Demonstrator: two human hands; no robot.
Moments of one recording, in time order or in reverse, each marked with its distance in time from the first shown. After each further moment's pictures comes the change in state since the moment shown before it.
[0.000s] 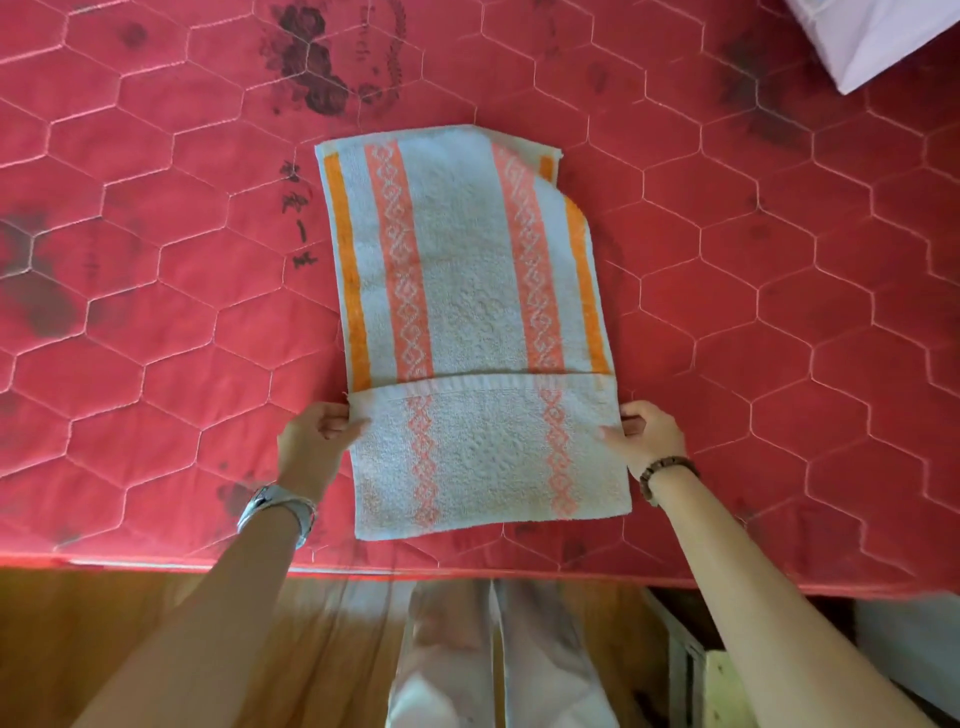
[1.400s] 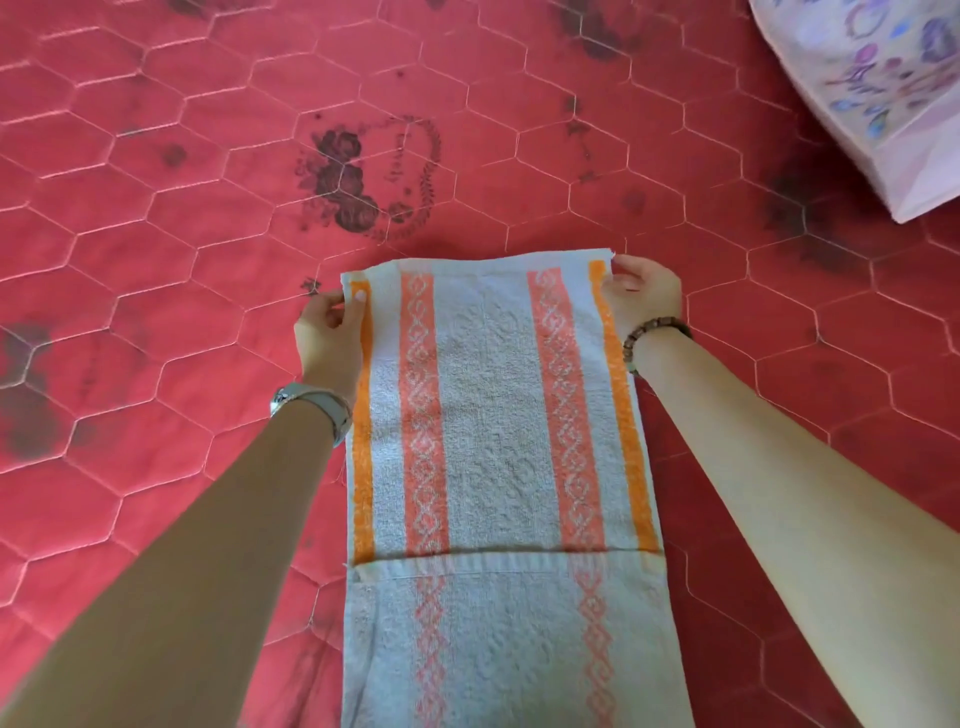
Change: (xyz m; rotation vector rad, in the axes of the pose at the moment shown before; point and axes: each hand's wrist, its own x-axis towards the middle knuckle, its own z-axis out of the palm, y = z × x) left_hand 0.177 0.179 0.002 -0.382 0.321 0.133; right_hand 0.156 -0.244 -0.018 0.270 0.310 -0.412
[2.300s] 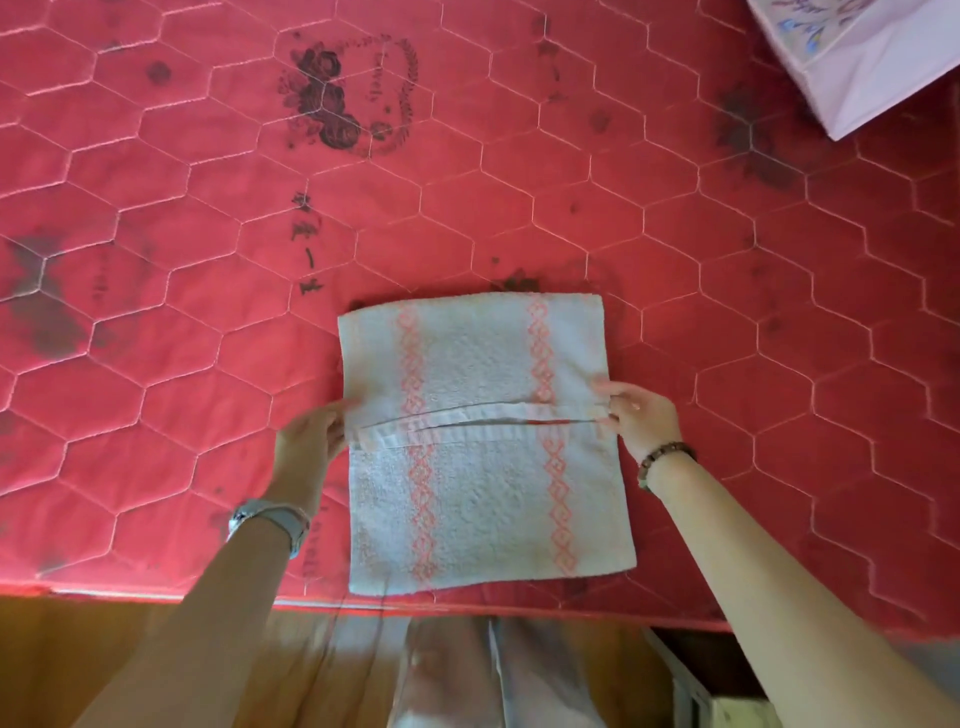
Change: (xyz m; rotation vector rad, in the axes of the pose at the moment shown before) left_hand -0.164 -0.101 -0.110 -0.112 -0.213 -0.455; right_hand -0.185 0.134 -0.074 0.263 -0.213 0.414
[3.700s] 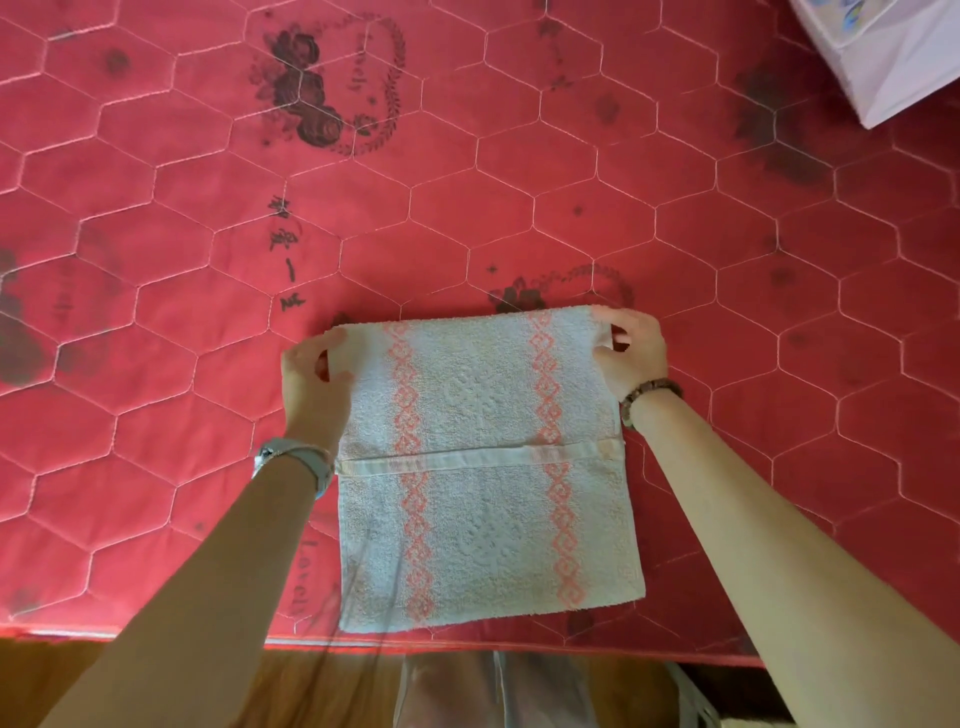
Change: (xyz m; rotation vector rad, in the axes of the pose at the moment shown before) left_hand 0.051 0.050 0.054 0.359 0.167 0.334; right_hand 0.057 -0.065 0.031 -0.357 0.068 -0.262
